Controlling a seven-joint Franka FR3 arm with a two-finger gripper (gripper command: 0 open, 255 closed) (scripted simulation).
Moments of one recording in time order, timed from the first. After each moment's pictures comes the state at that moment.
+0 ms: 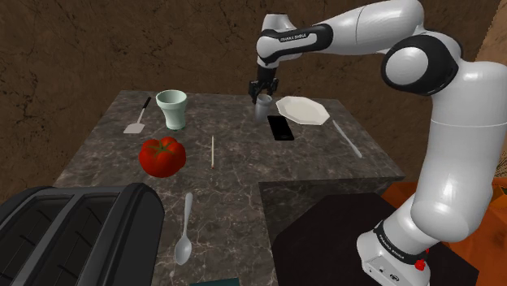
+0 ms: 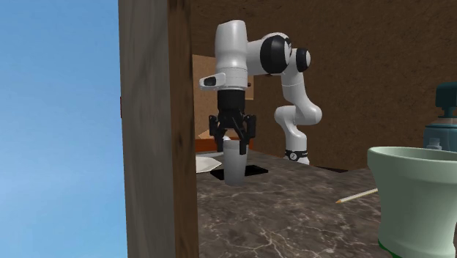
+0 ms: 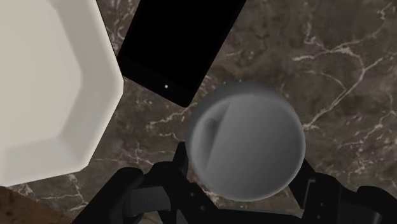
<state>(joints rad) -0.04 0.48 0.04 -1.49 -0.01 1.98 0.08</state>
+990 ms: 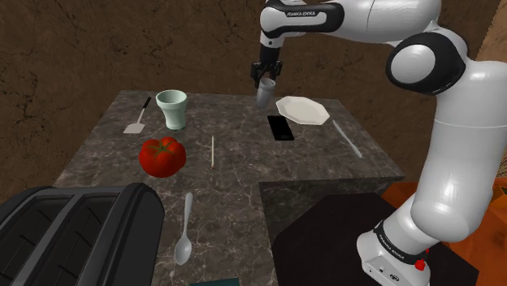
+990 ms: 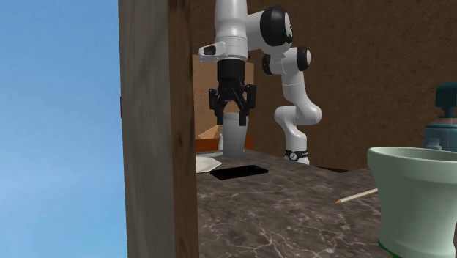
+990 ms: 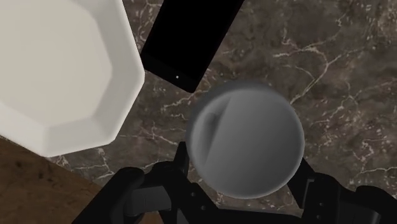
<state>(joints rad) -0.04 0.45 0.04 -1.34 -0.01 1.81 0.08</state>
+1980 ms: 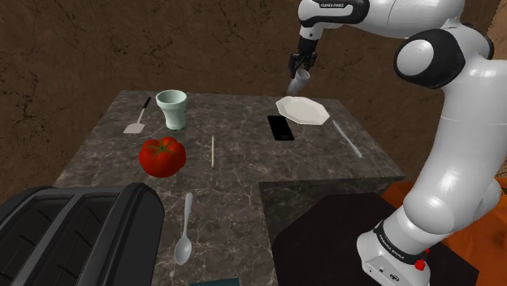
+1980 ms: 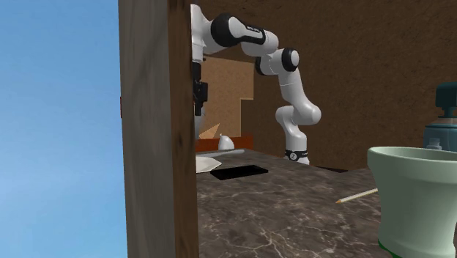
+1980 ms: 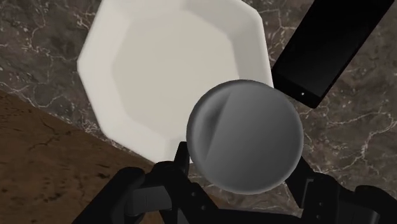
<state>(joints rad) -0.25 0.43 -0.04 -1.31 0.02 1.75 -0.20</state>
